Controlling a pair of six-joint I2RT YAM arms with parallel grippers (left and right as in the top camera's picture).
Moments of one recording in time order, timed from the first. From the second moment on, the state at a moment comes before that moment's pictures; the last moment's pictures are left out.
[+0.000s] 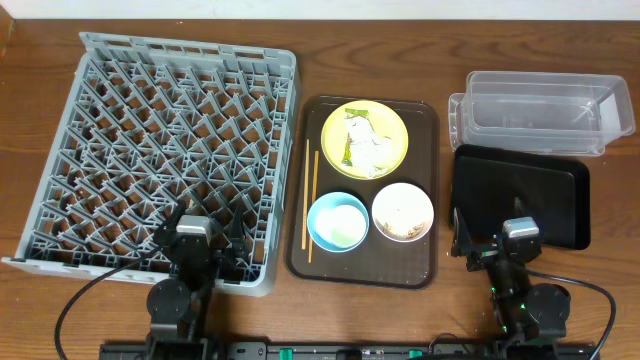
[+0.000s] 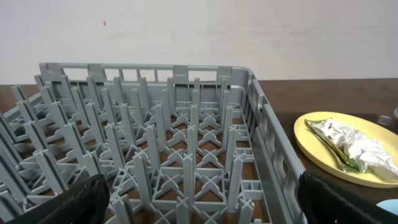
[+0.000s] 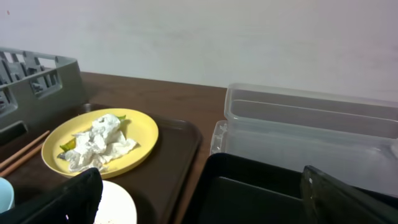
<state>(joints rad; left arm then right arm) -0.06 0.01 0.02 -0.11 0.04 -0.04 0.04 0.01 0.01 -0.06 -0.12 -0.04</state>
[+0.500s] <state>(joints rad) -0.06 0.13 0.18 -0.41 0.04 -0.07 0.04 0.11 0.10 -0.07 -0.13 0.11</state>
